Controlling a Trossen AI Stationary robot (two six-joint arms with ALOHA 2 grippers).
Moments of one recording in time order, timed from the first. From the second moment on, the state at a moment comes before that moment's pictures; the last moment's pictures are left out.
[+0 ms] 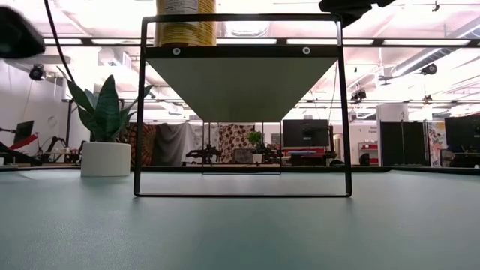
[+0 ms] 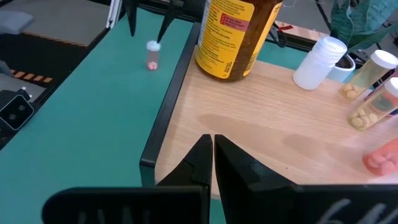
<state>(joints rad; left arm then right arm) -0.80 1.58 1.10 -0.71 -0.17 -0.96 0.33 1.18 0.86 -0.18 0.16 -0.08</state>
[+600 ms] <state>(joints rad) -0.80 1.56 1.07 -0.77 -0.23 -0.90 0.33 1.18 0.86 -0.17 0.16 -0.09</state>
